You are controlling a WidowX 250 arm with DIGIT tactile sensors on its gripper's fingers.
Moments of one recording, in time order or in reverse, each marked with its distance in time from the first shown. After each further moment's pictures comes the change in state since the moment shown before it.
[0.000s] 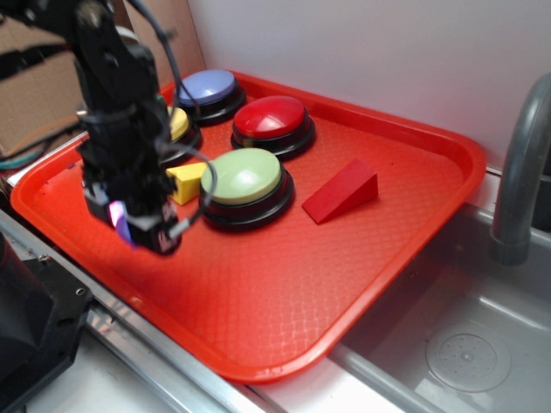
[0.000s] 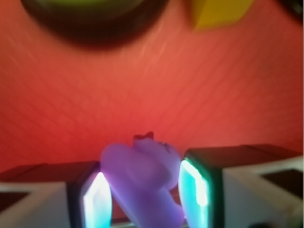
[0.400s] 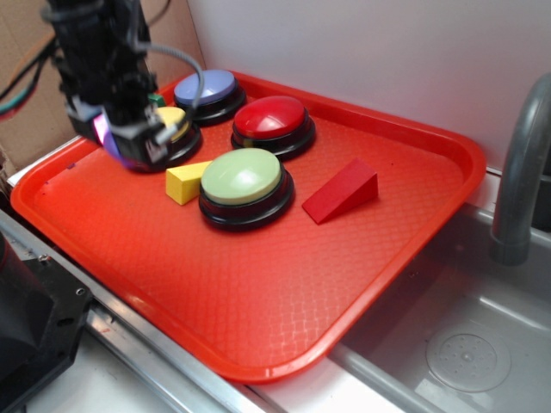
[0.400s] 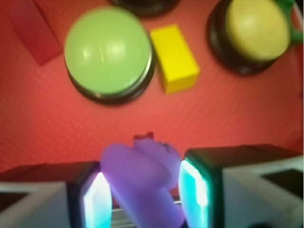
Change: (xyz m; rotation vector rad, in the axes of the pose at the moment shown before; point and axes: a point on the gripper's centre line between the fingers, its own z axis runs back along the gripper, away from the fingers) arm 0.017 0.006 0.066 0.010 -0.094 -0.043
